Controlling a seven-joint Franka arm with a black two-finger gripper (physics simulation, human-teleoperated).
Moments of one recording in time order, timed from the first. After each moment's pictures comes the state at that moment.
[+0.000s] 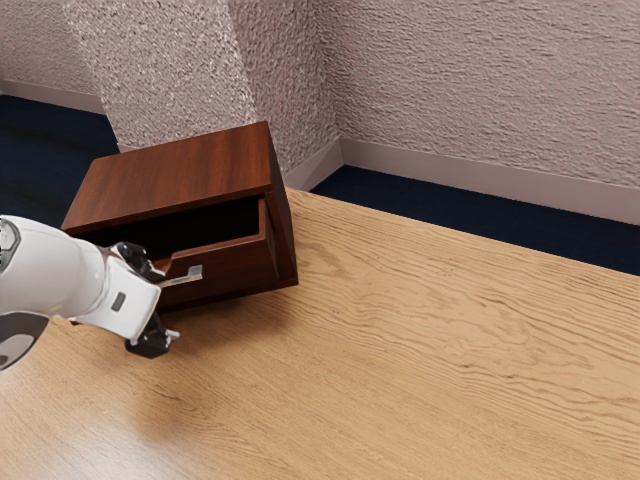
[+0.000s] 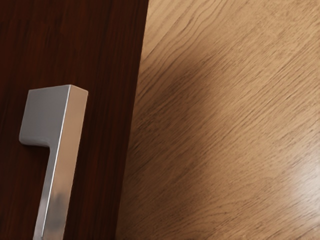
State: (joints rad) arm -0.61 -0.75 0.79 -2.50 1.07 2.36 0.29
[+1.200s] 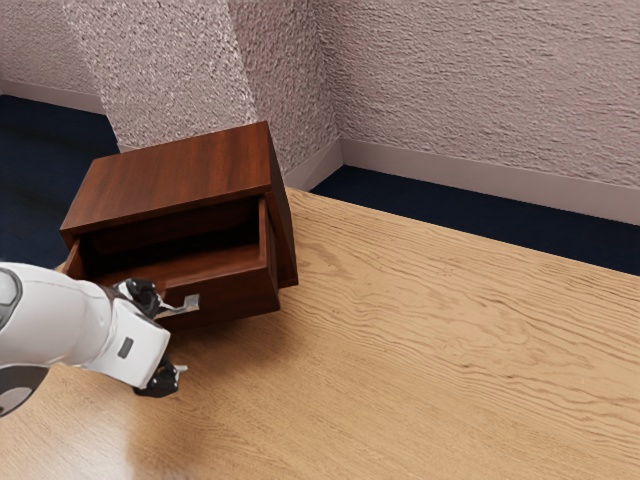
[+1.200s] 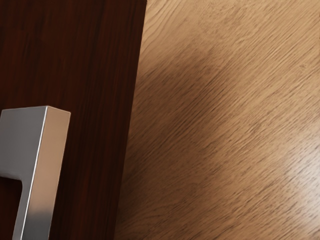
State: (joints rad) arm -0.45 -0.80 0.56 -2.64 1.01 2.39 0.22
